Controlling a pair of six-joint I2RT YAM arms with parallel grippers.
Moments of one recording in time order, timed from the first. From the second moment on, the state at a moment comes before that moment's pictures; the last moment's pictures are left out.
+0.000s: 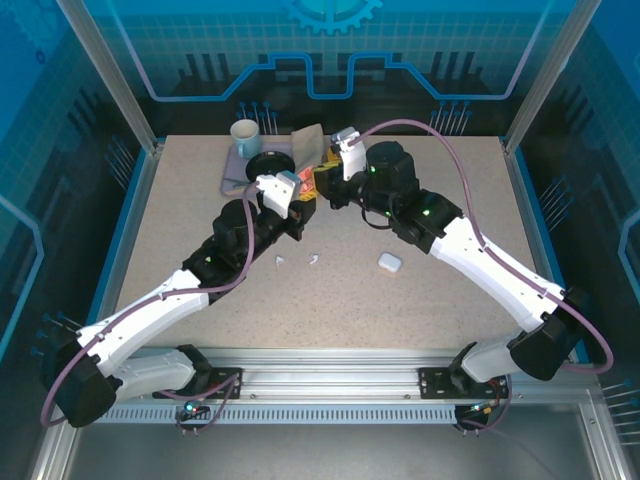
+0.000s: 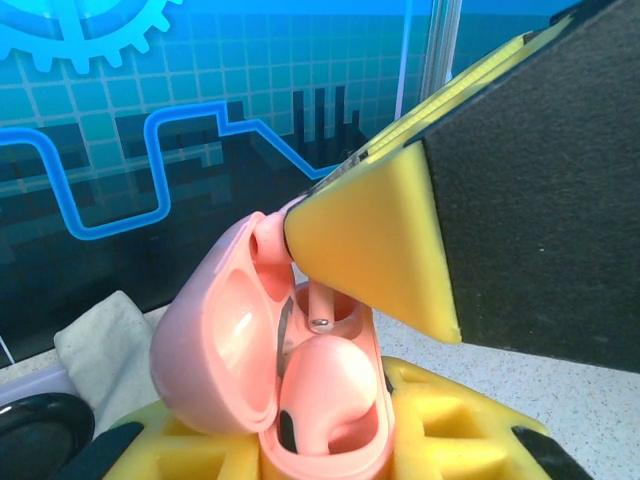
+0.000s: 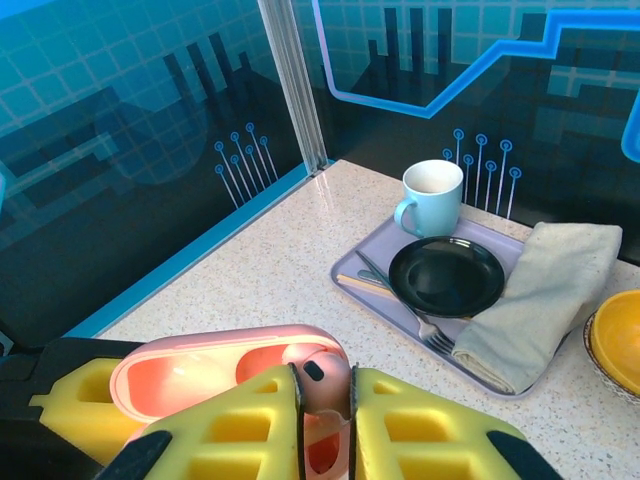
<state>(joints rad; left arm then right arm) -0.67 1.12 0.88 0.19 -0.08 -0.03 0.72 1.42 1.44 -0.31 -0.07 0.18</state>
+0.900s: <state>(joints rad) -0.67 1.12 0.88 0.20 -0.08 -0.03 0.72 1.42 1.47 -0.34 -0.05 0.14</state>
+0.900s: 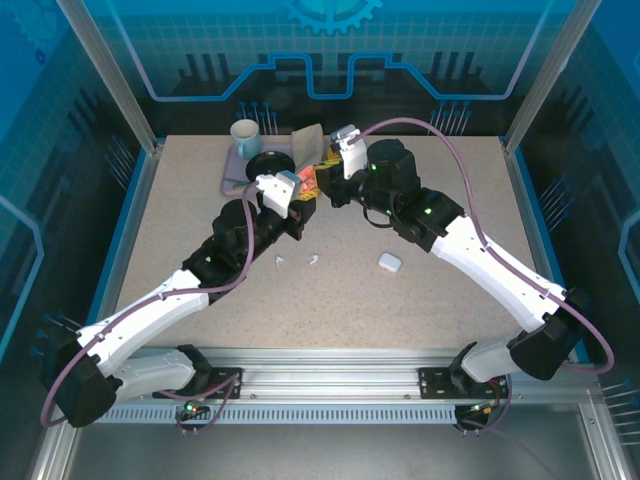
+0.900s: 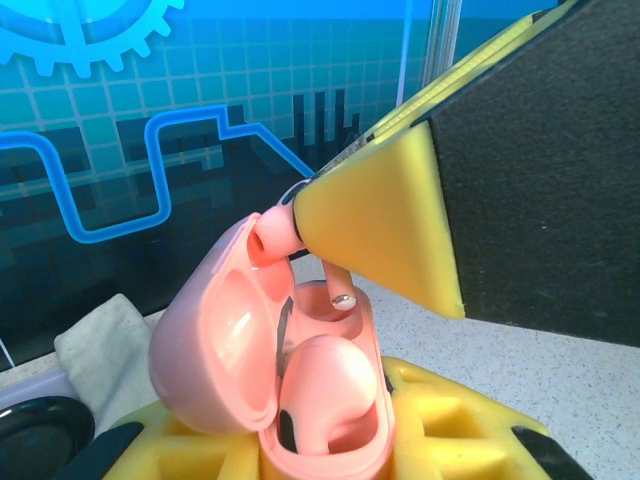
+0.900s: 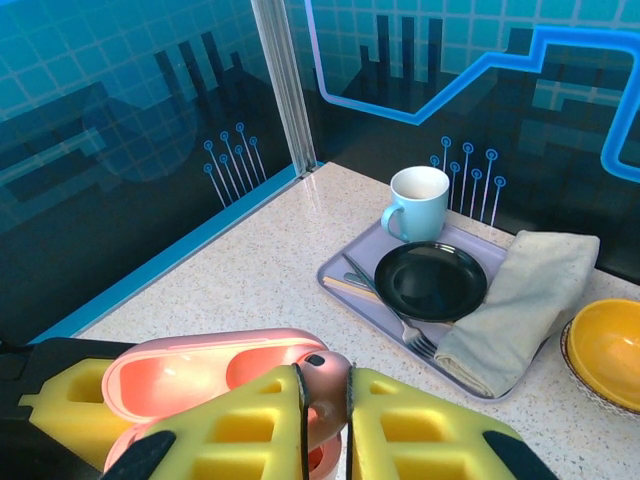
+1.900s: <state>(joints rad) -0.67 1.12 0.88 0.19 -0.08 0.00 0.72 1.42 1.47 -0.38 -0.09 0.06</state>
